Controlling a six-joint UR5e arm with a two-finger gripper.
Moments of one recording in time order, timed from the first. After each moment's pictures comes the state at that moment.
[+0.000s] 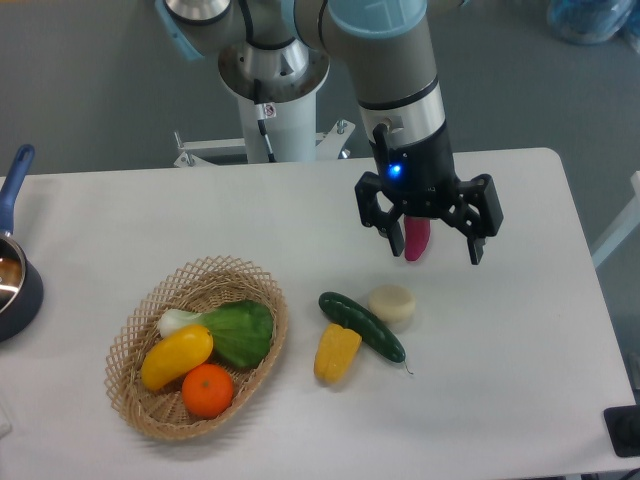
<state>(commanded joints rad) 2.49 -1.76 -1.47 -0.98 1.65 0.94</state>
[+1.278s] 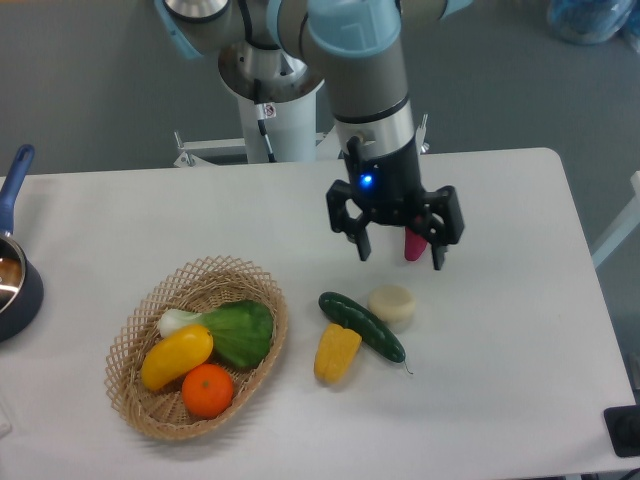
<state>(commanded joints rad) 2.42 -1.71 -1.66 -0.95 1.60 0.79</state>
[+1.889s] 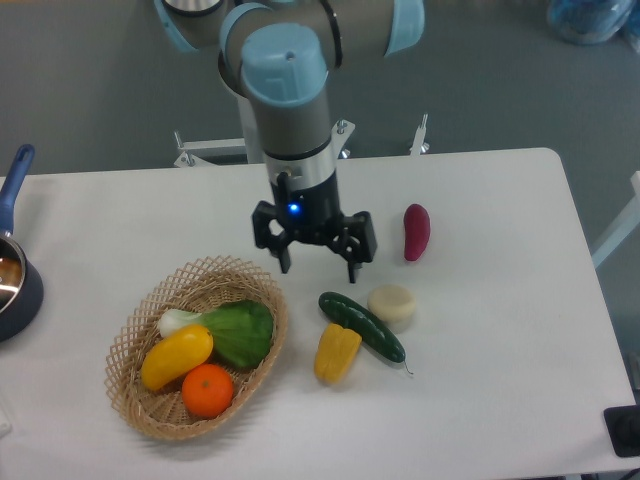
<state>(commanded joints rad) 2.32 -1.73 -1.73 -0.95 1.48 0.44</state>
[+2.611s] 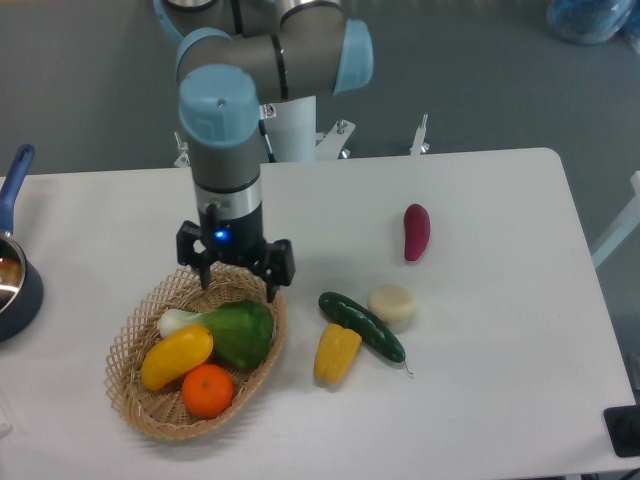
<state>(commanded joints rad) 2.18 -1.81 -1.73 -0.94 1.49 0.55</state>
